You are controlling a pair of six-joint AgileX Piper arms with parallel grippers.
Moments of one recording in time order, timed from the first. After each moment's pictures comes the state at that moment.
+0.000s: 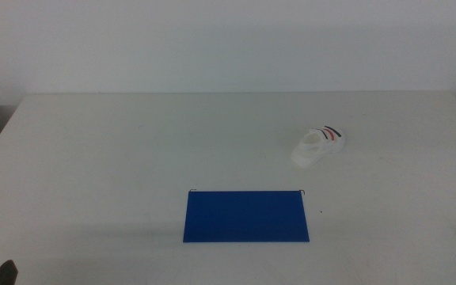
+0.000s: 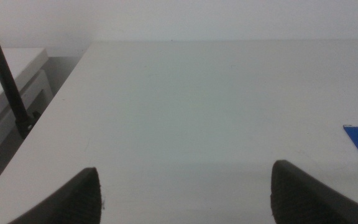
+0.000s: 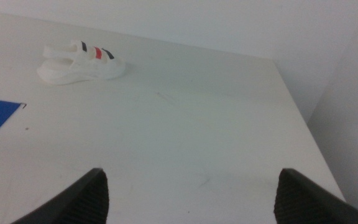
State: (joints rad) left arm 0.04 -0.01 0.03 -0.09 0.27 0.08; right arm -0.01 -0.01 0.03 -0.03 0.28 -0.09
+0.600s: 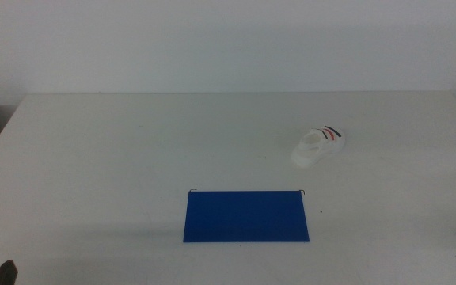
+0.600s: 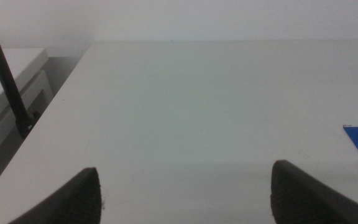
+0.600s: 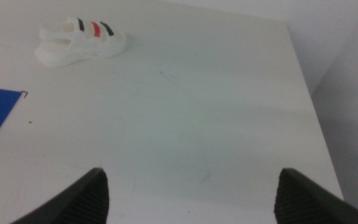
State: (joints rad) left arm 0.04 -0.01 0.03 -0.09 0.27 0.08; right arm -0.01 0.40 -0.25 -0.02 0.36 -0.09
